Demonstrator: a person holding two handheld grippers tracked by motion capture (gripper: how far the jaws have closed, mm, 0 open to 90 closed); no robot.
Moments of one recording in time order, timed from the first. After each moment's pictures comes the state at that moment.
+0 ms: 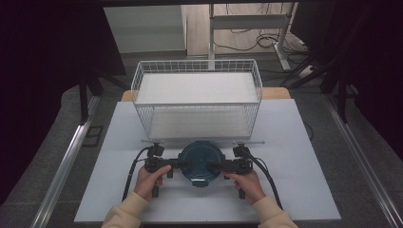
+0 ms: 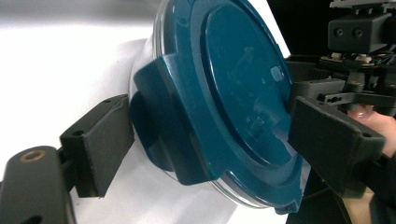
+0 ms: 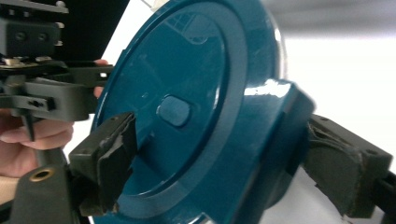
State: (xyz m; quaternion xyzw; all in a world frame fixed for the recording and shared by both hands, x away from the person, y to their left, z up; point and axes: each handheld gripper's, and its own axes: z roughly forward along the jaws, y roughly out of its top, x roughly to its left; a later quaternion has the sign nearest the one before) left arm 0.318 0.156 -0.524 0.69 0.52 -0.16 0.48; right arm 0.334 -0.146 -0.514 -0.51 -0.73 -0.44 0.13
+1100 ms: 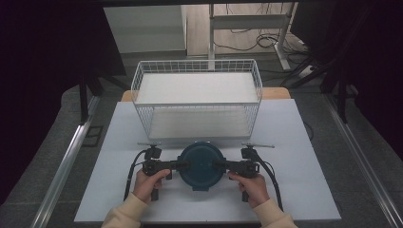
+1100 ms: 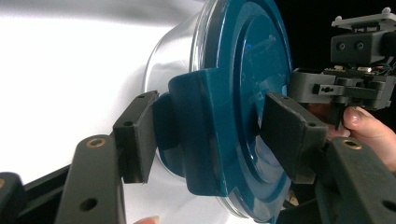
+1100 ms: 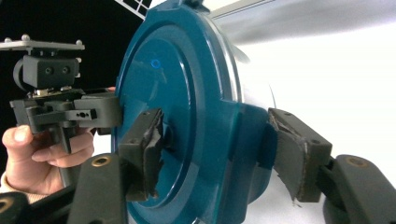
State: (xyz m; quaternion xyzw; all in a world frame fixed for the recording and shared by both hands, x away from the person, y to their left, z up) left arm 0.303 0.160 -0.516 0.67 0.53 -0.15 0.49; right arm 0.321 -0.164 -0.505 -0.54 -0.69 -0.47 0.14
